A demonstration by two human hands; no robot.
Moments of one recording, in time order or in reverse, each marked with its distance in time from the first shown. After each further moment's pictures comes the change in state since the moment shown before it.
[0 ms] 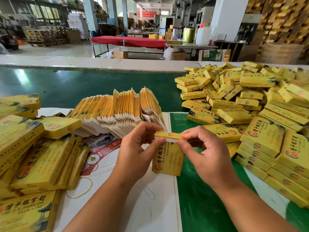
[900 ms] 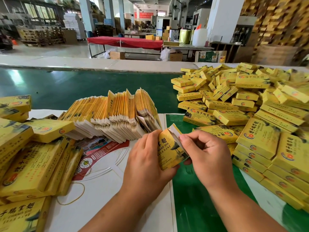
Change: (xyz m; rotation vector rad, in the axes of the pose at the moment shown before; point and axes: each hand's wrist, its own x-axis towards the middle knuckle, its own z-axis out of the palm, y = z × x) left_hand -0.020 0.009 0.031 0.665 0.020 0.084; right_hand -0.002 -0.010 0.002 0.098 0.169 0.227
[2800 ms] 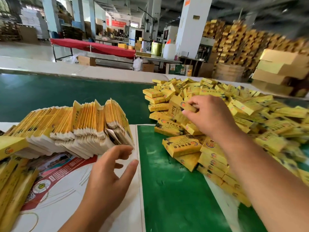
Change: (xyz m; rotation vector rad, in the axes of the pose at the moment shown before) left_hand 0.008 -0.014 -0.004 -0.413 0.018 -0.091; right_hand 0.116 -0.035 -0.077 -0.947 -0.072 -0.159
